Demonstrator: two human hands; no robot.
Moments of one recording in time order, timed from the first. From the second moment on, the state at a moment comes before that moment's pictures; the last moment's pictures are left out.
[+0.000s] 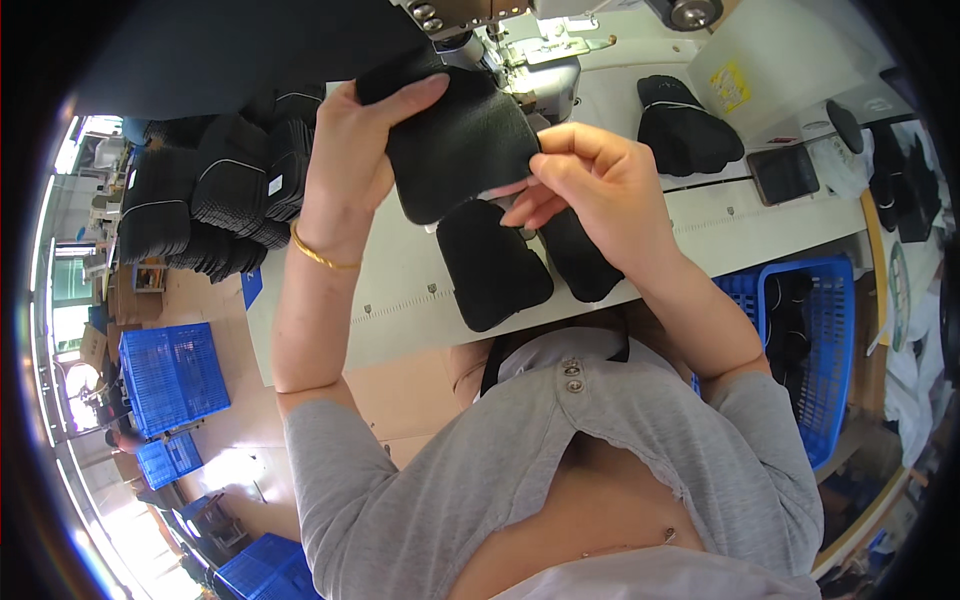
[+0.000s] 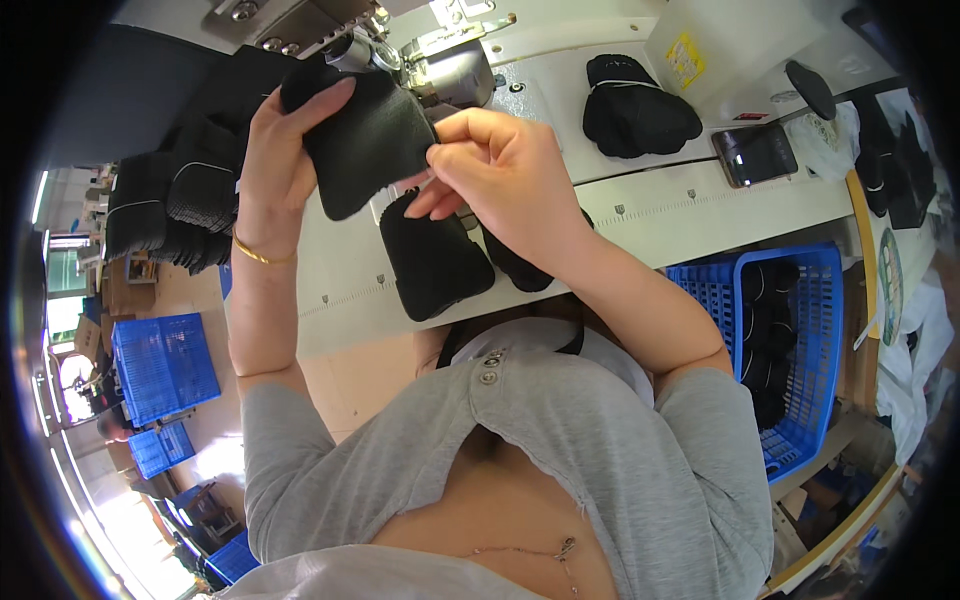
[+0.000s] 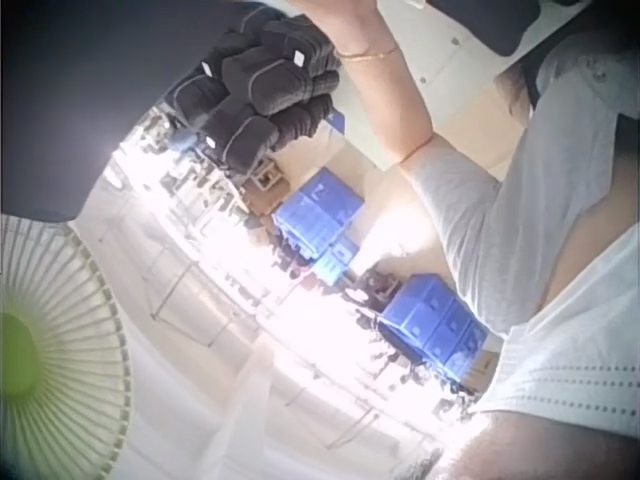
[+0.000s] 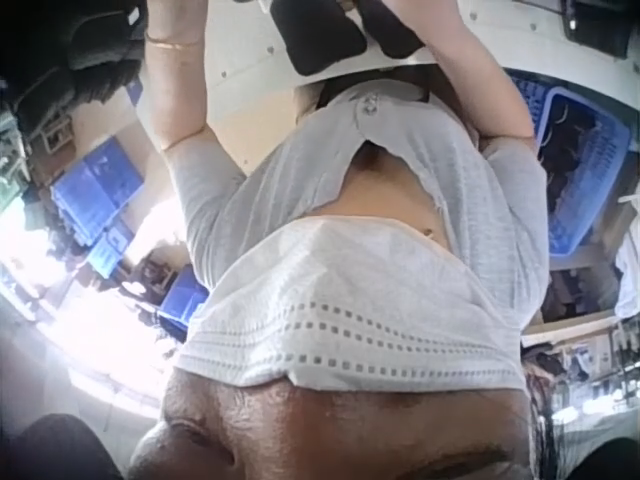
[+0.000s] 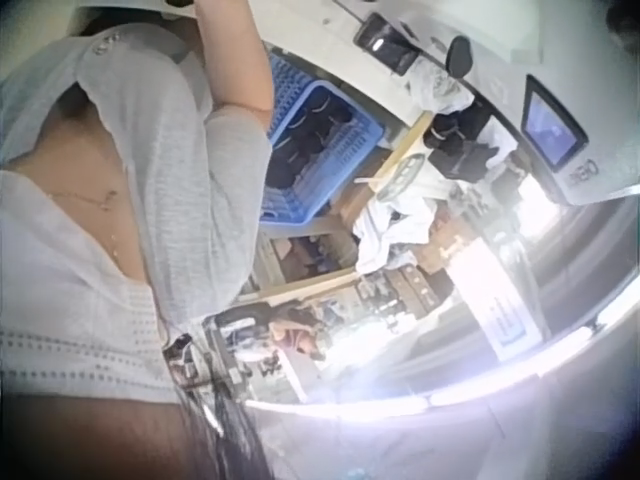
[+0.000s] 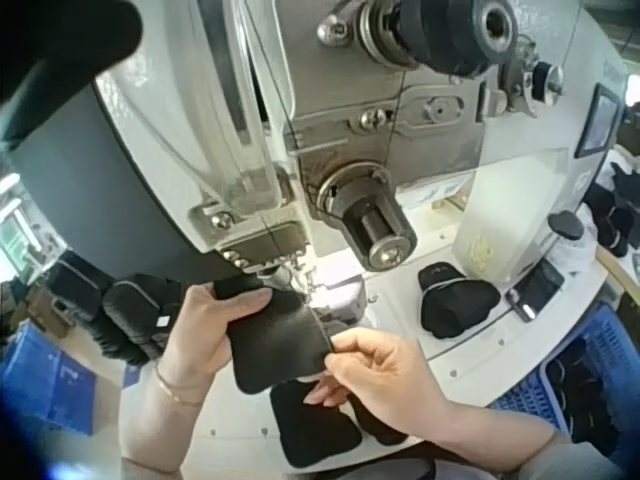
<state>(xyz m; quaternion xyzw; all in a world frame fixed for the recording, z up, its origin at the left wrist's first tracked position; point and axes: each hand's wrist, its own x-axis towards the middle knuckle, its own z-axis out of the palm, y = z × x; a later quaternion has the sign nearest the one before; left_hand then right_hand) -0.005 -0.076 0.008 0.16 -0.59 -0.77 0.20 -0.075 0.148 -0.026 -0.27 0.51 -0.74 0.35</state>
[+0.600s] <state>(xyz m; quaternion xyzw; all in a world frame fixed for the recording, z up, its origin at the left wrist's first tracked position) -0.036 -0.107 0.028 0.20 -0.66 -0.71 0.15 -0.084 0.131 -0.019 -0.26 0.46 -0.78 0.33</state>
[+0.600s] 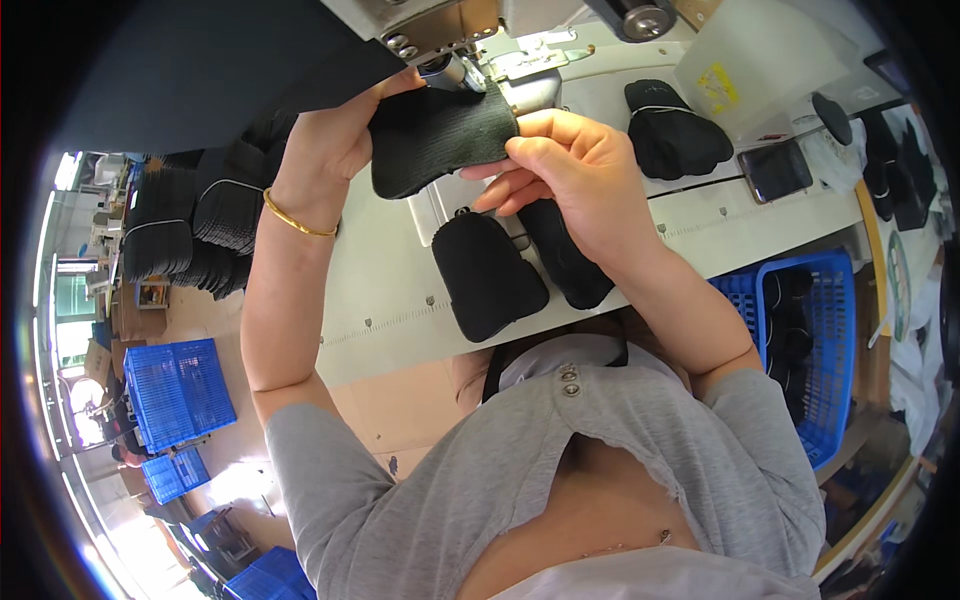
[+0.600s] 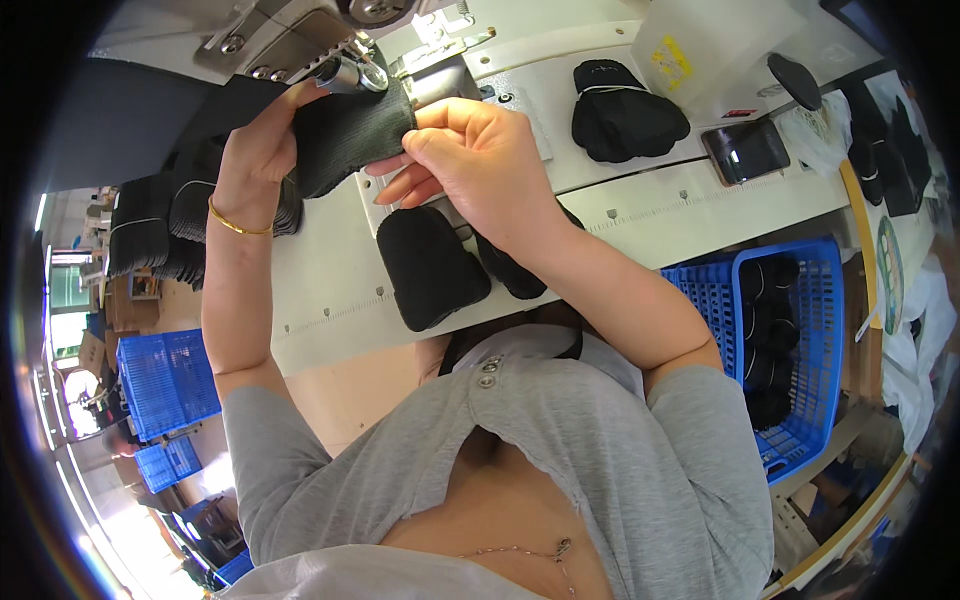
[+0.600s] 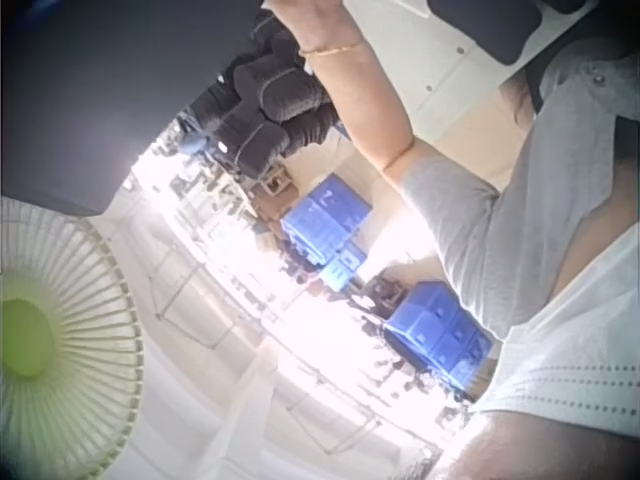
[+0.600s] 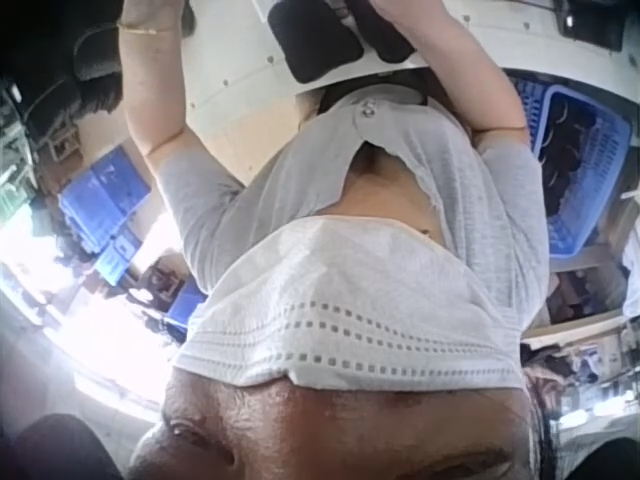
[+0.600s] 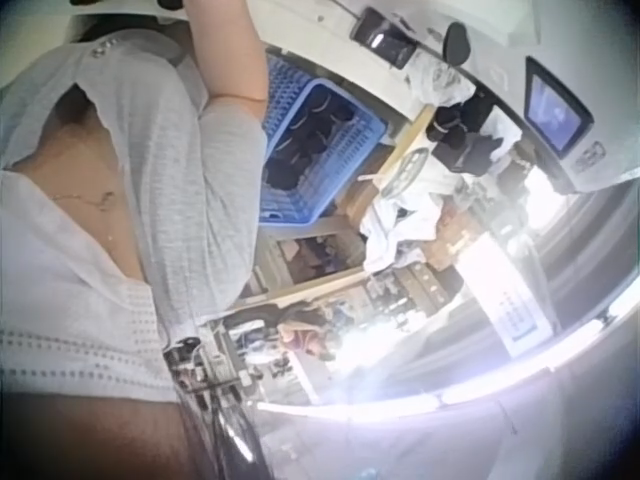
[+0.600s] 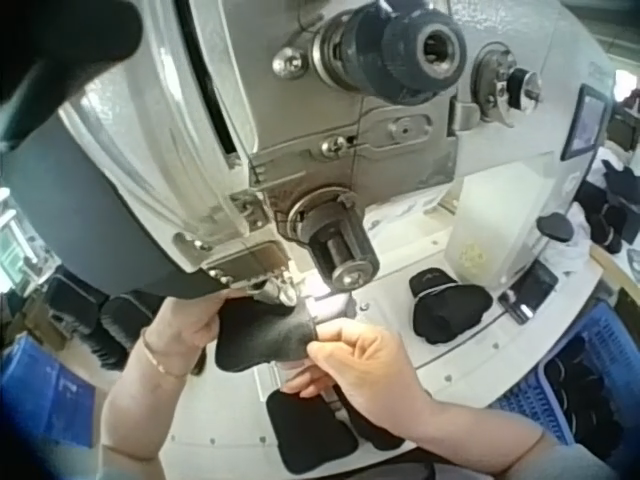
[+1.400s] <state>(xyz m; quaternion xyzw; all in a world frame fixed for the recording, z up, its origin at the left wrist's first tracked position) 0.006 -0.051 0.001 0.00 -0.86 -0.15 0.48 -0.079 0.126 -0.025 -0.27 0.47 -0.78 0.30</state>
